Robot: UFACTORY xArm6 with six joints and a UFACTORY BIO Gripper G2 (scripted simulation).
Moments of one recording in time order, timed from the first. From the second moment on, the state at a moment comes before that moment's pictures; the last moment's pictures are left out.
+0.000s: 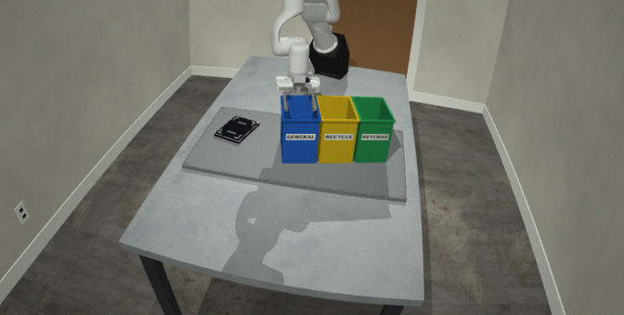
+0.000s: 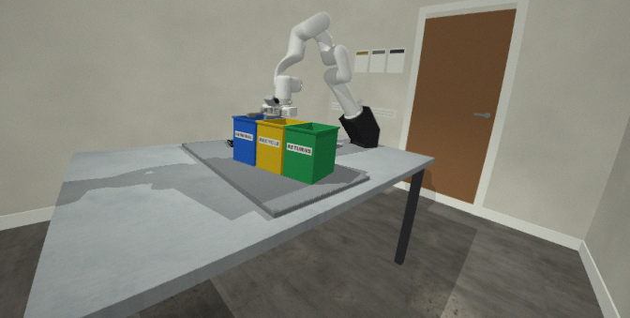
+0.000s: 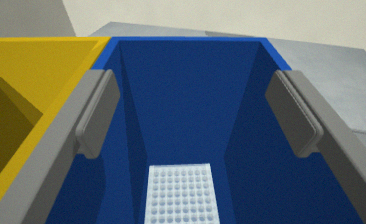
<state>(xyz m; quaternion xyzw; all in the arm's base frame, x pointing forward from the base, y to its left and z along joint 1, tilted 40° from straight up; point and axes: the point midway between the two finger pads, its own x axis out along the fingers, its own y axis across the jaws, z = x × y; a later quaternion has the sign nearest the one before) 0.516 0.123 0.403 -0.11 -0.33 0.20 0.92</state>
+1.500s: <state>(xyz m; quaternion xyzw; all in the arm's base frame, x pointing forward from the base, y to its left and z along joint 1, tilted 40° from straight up) 0.493 0.125 0.427 -0.11 -0.33 0.19 0.92</state>
